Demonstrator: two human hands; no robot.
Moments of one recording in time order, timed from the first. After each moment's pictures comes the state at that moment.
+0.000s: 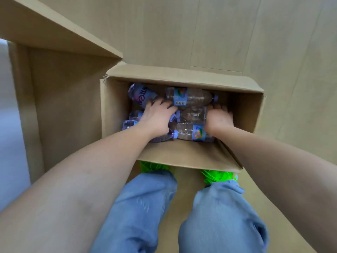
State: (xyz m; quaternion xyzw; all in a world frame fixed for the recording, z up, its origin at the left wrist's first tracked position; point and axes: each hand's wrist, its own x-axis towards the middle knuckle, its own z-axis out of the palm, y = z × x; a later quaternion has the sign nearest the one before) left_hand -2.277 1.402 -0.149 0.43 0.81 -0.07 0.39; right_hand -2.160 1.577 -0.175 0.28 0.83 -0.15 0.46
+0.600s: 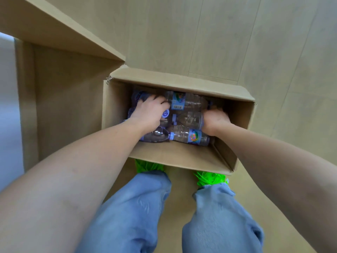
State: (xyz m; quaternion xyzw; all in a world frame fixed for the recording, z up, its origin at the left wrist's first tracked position) left_hand -2.297 1.399 -0.124 0.40 0.84 -0.04 0.36; right_hand -2.171 1.594 -0.167 0.18 0.86 -0.13 0.47
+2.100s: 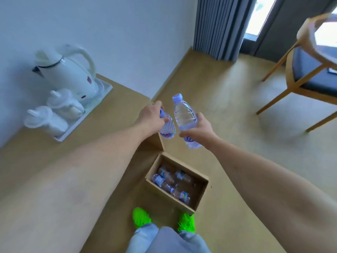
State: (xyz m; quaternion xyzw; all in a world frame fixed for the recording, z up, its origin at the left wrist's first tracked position) left_hand -2.317 1.400 0.558 0.08 0.96 0.24 0.11; right_hand -2.263 1.587 0.514 0.19 0.80 -0.55 0.15
